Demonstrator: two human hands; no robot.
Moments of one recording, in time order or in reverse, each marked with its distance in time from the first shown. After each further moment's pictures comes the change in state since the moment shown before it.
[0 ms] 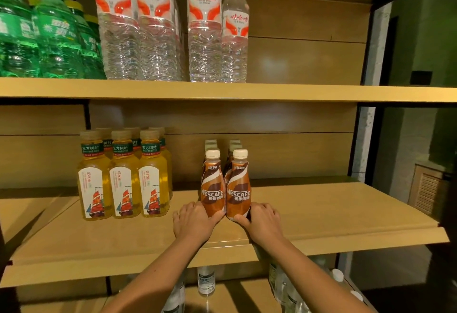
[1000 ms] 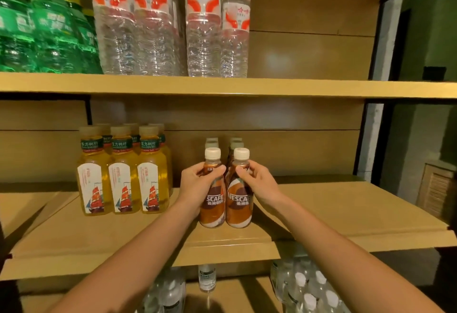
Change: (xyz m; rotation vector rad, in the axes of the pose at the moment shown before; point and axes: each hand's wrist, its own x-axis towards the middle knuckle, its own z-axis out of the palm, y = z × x) left_hand -0.020 0.051 -0.082 -1.165 0.052 0.005; right_hand 0.029 -0.019 -0.061 1.084 -0.167 -0.170
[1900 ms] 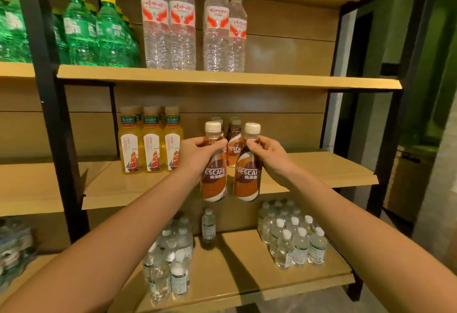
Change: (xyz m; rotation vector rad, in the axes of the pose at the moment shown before) left_hand -0.131 0.075 -0.068 0.051 -0.036 -0.043; right_hand -0.144 -0.087 0.042 0.010 0.107 0.002
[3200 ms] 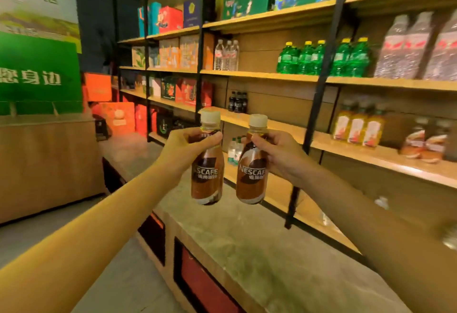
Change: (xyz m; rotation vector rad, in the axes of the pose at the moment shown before) left_hand -0.601 0.151 -0.235 0.306 0.678 0.067; right_hand -0.437 -0.198 0.231 0.197 -0.849 -0.126
